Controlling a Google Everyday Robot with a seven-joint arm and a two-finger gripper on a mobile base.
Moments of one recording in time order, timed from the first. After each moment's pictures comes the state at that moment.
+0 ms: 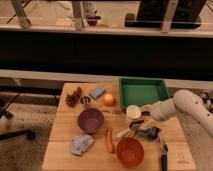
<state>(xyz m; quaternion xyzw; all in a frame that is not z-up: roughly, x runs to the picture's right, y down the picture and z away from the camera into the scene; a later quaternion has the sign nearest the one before) 0.206 0.154 0.763 -0.27 -0.26 0.17 0.91</state>
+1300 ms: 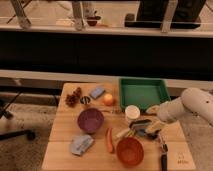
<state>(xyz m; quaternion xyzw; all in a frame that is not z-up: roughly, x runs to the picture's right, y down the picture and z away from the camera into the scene) 0.229 0.155 0.716 -0.28 -0.21 0.20 0.91</state>
